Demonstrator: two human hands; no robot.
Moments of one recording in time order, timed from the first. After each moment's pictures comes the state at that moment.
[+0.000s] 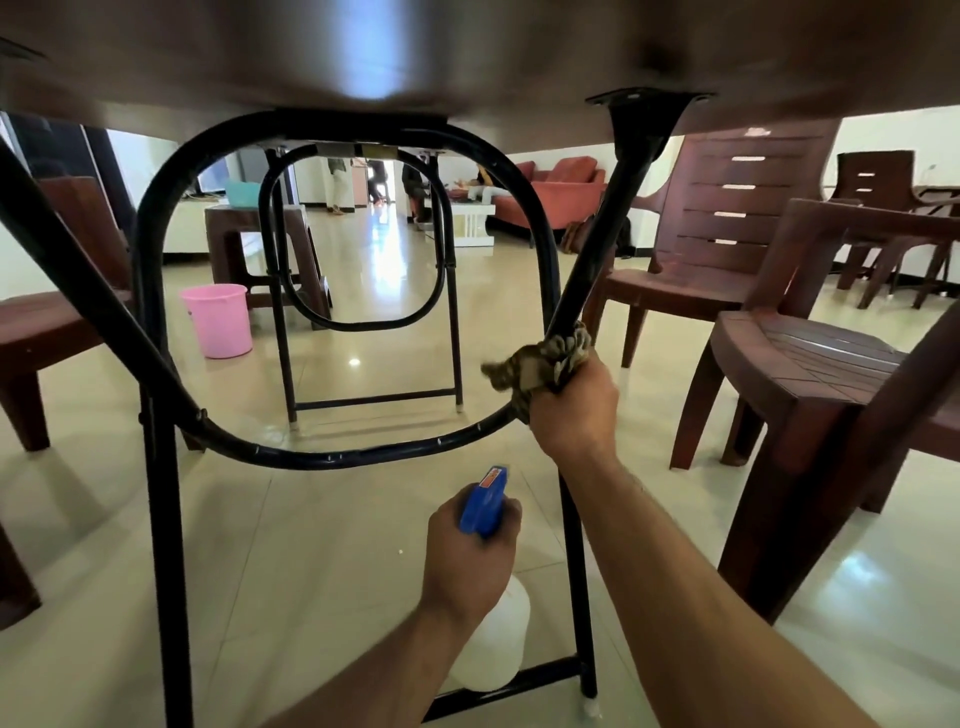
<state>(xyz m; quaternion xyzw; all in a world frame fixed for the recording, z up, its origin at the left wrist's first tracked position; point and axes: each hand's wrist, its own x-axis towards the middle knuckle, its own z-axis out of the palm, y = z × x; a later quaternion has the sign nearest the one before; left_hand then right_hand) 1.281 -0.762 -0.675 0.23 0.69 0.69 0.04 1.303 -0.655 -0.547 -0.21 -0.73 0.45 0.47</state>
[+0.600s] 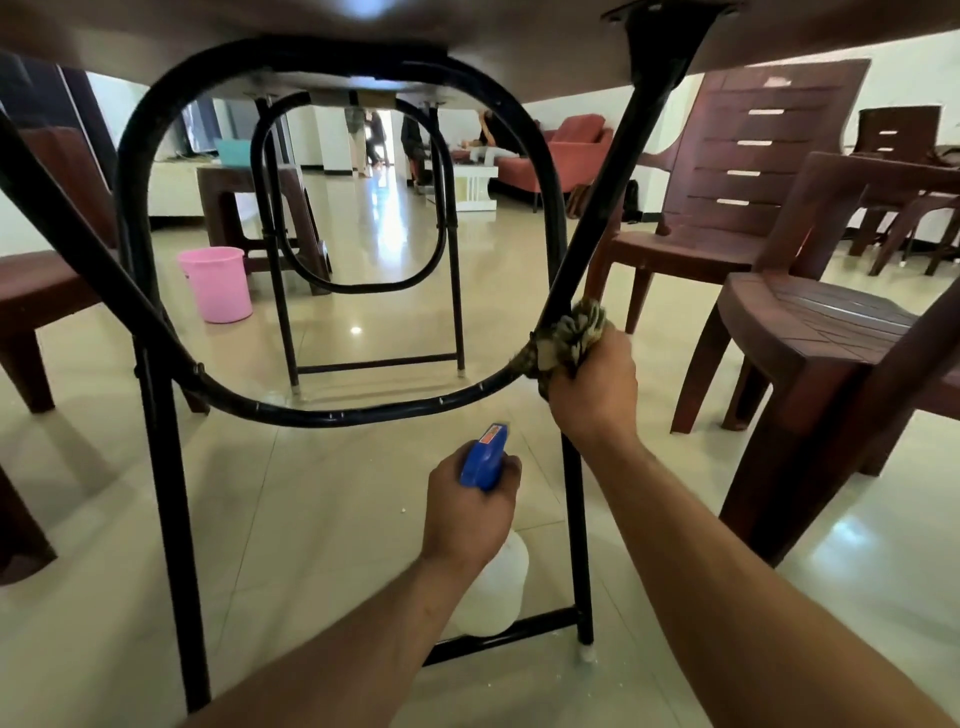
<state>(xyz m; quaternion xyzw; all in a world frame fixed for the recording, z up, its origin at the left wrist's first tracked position) 1.275 -0.760 -0.680 0.21 0.71 0.67 0.03 1.298 -0.617 -0.589 -0.27 -0.80 0.34 0.41</state>
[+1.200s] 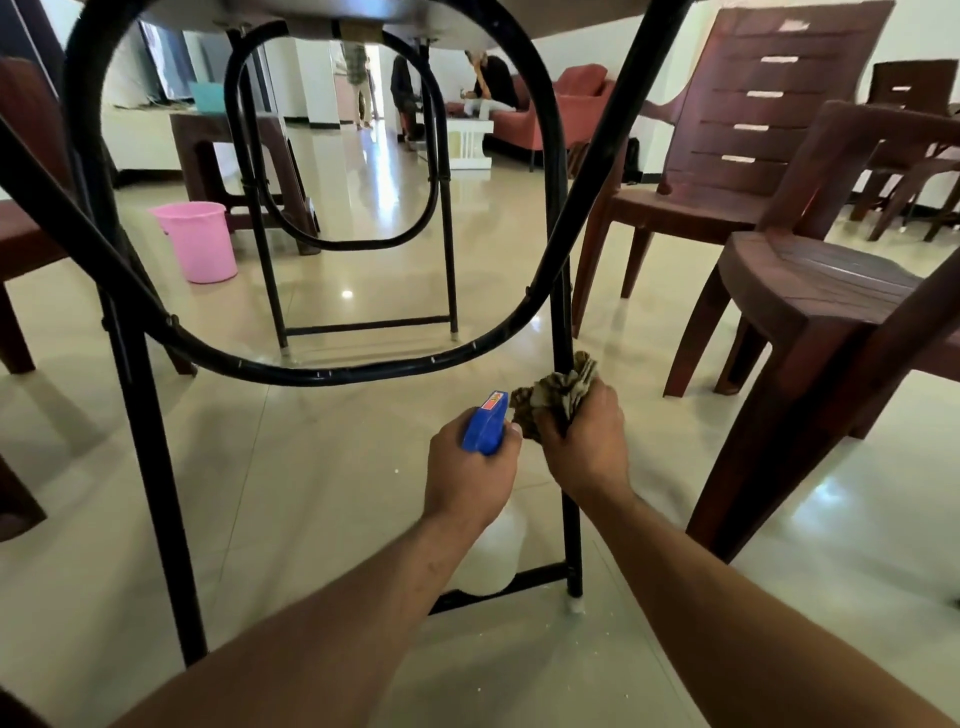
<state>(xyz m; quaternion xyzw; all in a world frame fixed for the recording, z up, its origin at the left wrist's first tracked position) 1.274 -0.752 -0.692 0.21 0.74 0.64 0.03 1.316 -0.603 -0.706 -0.31 -0.84 0.32 0.31</state>
